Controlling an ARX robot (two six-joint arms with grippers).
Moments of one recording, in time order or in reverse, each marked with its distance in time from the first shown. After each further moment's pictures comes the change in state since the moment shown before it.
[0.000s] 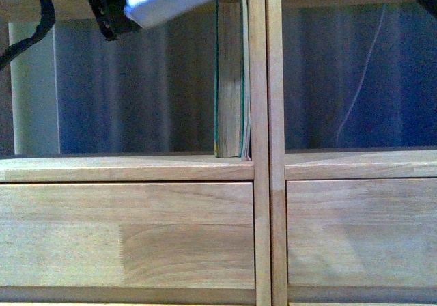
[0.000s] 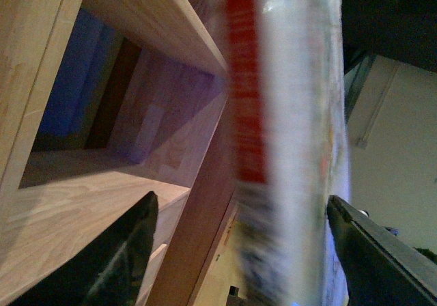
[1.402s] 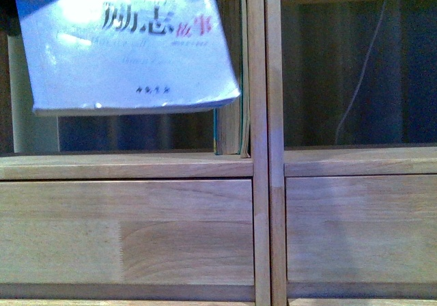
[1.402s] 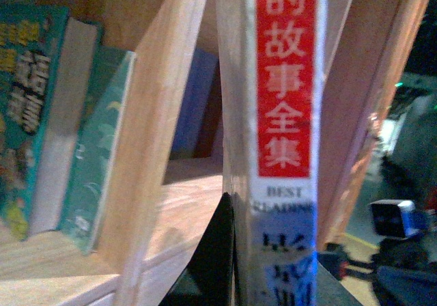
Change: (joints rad) left arm 0.156 -0.179 -0.128 -0.344 -0.241 0.536; right arm -0.665 -0.158 -0.162 -0.150 -0.243 0.021
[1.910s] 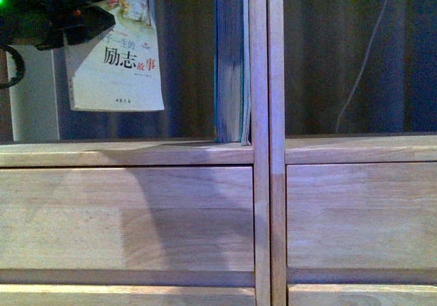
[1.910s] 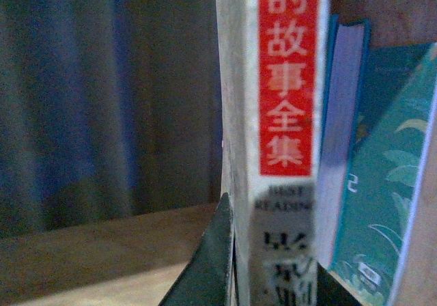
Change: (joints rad) left arm -0.002 0.351 0.402 -0.185 -0.365 0.389; right arm -0.155 -0.378 -0.050 -0.504 0.251 -0.645
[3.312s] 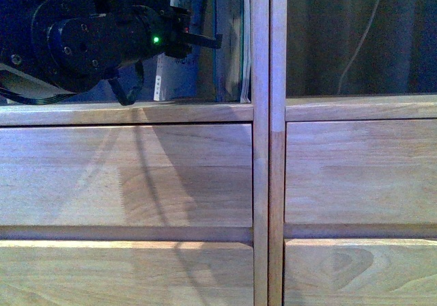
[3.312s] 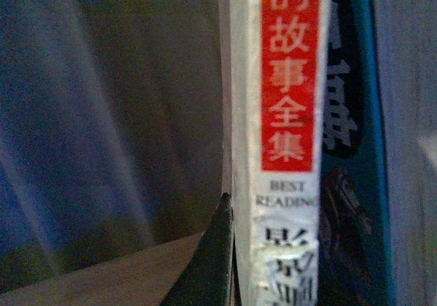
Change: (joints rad) left arm -0.187 0.419 0.348 0.079 -0.321 0.314; right arm 0.009 -0.014 -0.002 -0.003 0.005 -0.019
